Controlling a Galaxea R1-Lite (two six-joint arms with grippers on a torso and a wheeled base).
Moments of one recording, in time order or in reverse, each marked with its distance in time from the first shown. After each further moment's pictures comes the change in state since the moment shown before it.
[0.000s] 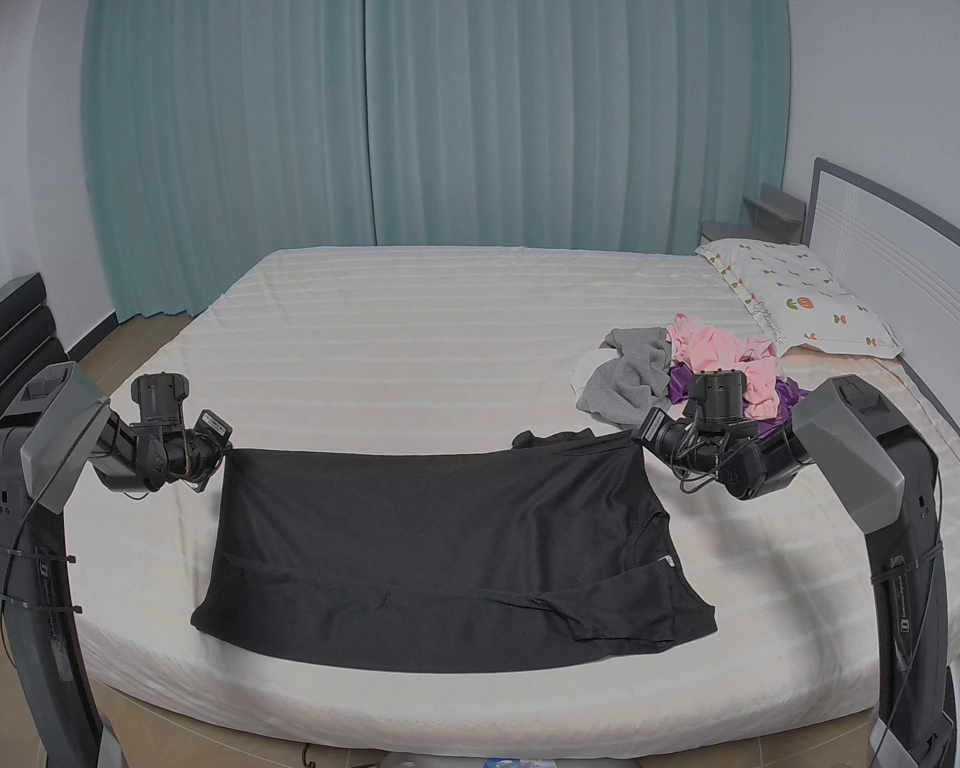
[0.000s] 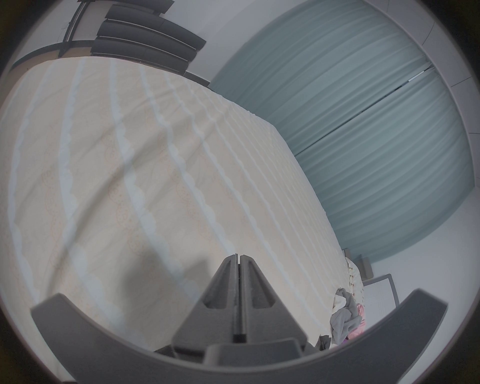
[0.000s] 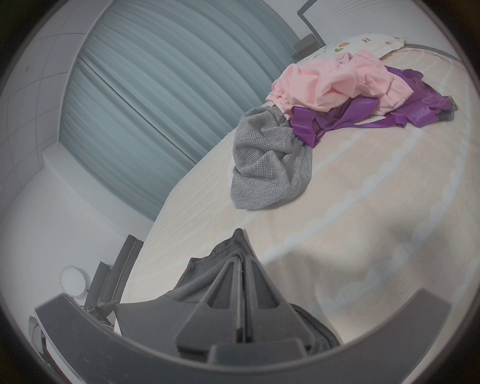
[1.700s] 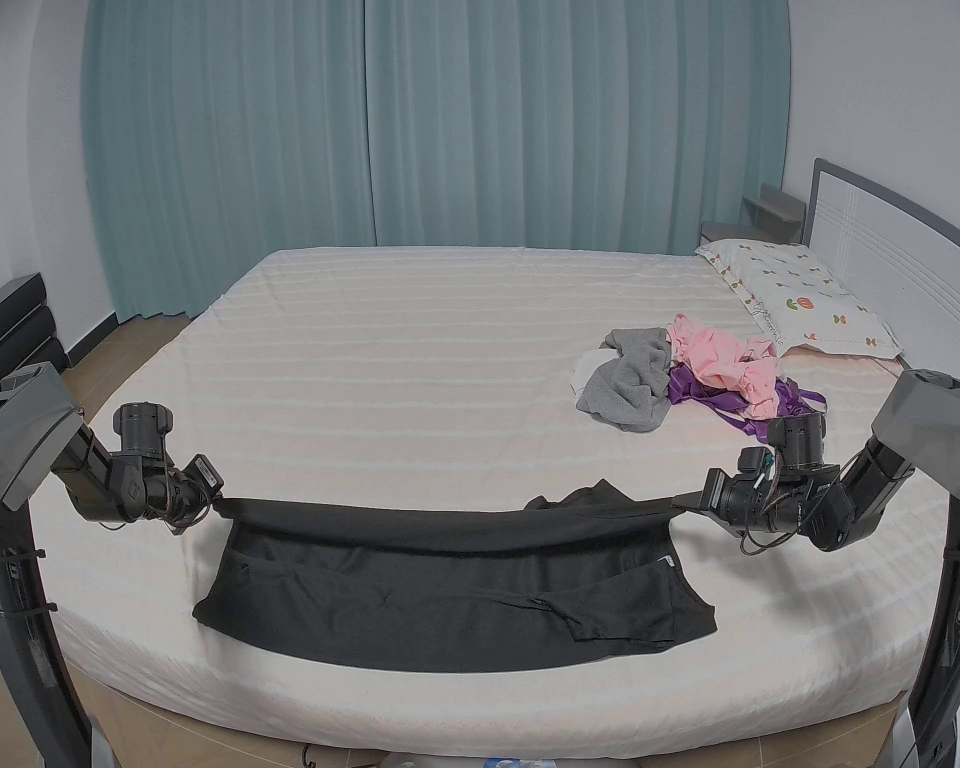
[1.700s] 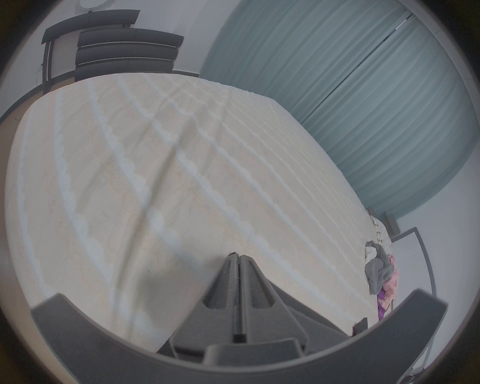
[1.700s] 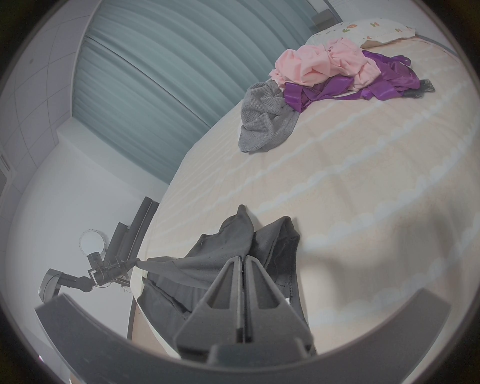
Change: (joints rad) left arm 0.015 -0.159 0.325 -0.001 -0.011 0.249; right arm -0.089 -0.335 0.695 -0.197 0.294 -0.159
